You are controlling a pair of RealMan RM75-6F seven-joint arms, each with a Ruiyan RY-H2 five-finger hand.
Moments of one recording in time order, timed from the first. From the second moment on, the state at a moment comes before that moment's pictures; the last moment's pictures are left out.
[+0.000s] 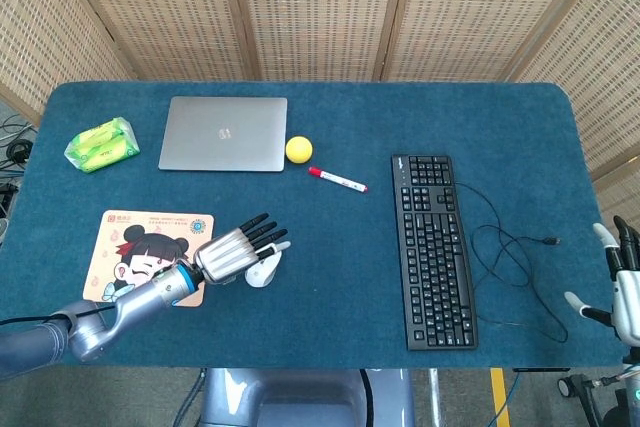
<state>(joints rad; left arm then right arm) -0.85 -1.49 0.07 -1.23 1.78 0.94 0.21 0.05 -1.12 0.14 -1.55 -1.41 1.52 0.04</state>
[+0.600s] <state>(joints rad) -1.00 -1.66 0.28 -0.60 2.17 1.26 -0.02 0.05 -1.12 0.15 -1.53 -1.38 1.51 0.05</state>
